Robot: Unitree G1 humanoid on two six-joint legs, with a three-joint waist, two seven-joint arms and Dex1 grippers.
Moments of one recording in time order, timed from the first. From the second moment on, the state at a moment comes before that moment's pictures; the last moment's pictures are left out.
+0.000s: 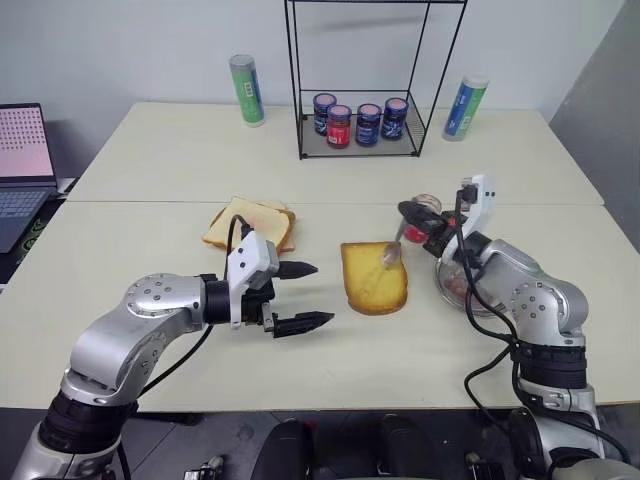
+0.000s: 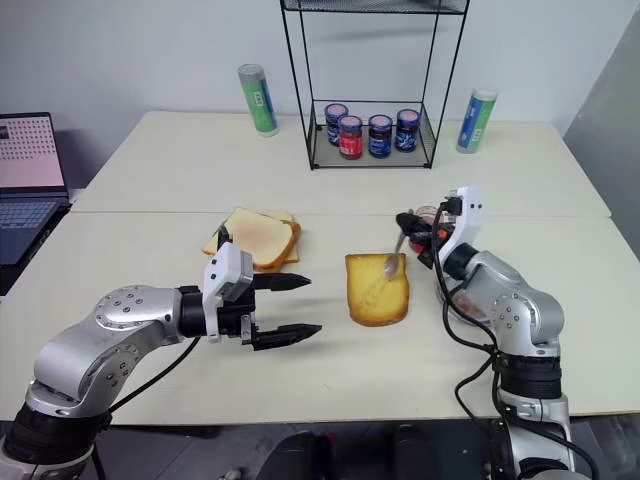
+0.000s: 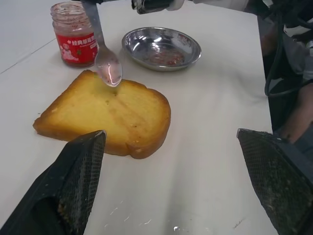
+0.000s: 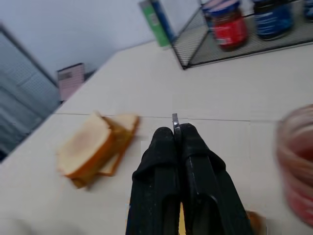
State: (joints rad) left arm -0.27 0.76 -0.03 -0.46 -0.61 0.67 -0.95; right arm -0.52 -0.26 -0.17 -0.18 0.76 0.88 0.32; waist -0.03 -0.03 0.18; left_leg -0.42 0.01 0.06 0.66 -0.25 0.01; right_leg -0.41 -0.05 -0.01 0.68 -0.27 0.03
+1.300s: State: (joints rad) left arm -0.64 0.49 -0.35 -0.21 -0.39 0.49 -1.01; right arm -0.25 -0.41 -0.66 -0.33 0.90 0.87 0.01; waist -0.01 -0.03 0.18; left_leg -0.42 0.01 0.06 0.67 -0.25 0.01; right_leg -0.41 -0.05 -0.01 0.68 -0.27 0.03
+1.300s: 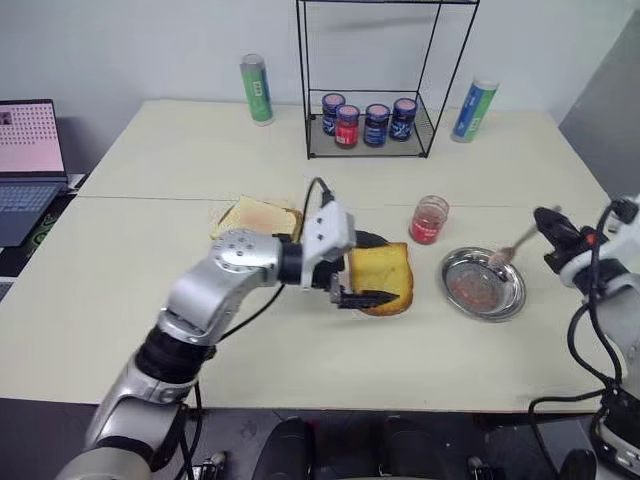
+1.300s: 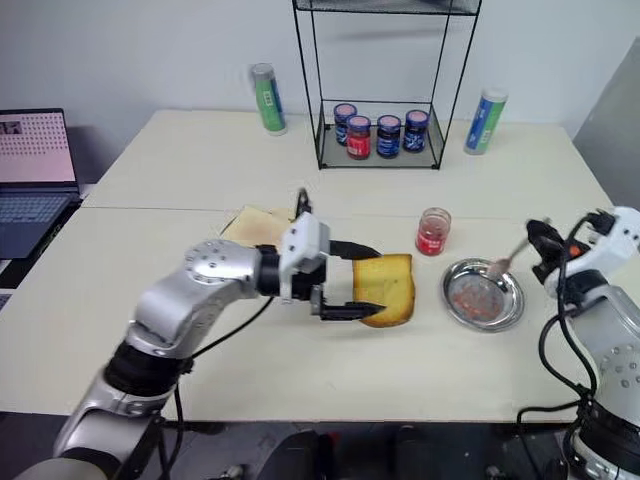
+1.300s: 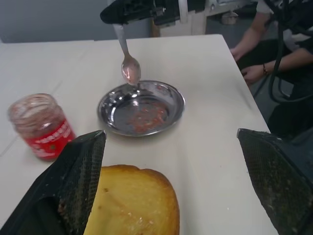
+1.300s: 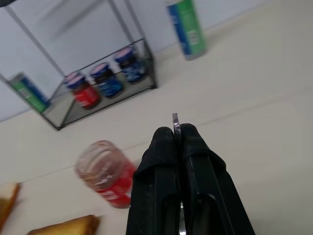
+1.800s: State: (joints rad) left arm -0.65 0.40 -0.37 -0.08 -0.29 0.41 -1.01; right arm -0.26 -0.34 -0.70 0.03 0.93 0.72 0.12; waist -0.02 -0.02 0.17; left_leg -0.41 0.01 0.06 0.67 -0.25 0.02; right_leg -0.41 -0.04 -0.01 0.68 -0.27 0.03
